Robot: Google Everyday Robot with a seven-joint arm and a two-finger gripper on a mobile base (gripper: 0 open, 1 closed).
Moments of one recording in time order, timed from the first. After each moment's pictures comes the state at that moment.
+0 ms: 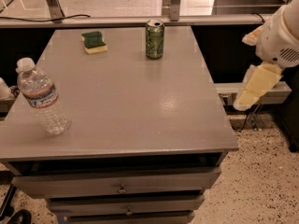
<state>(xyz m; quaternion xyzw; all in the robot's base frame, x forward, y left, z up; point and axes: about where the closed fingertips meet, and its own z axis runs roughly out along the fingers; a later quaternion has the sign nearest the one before) 0.495 -0.220 0.947 -0.58 0.78 -0.03 0.22</state>
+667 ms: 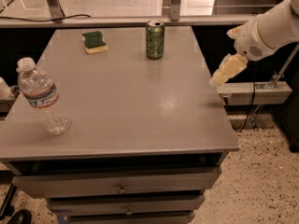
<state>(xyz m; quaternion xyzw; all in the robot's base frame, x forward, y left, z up) 0.619 -0.220 0.903 -0.54 0.77 0.01 0.34</state>
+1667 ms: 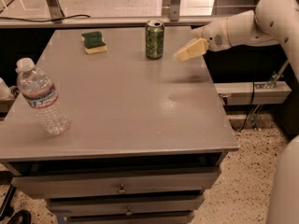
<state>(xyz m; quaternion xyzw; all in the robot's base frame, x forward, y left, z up) 0.725 -0.131 0.890 -0.45 0.73 0.27 0.44</state>
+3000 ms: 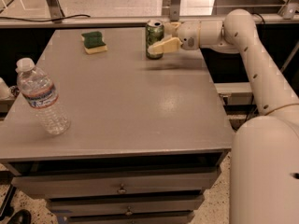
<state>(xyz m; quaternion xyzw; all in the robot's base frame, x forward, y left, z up) 0.779 -0.046 0.889 -0.48 0.60 0.36 0.53</state>
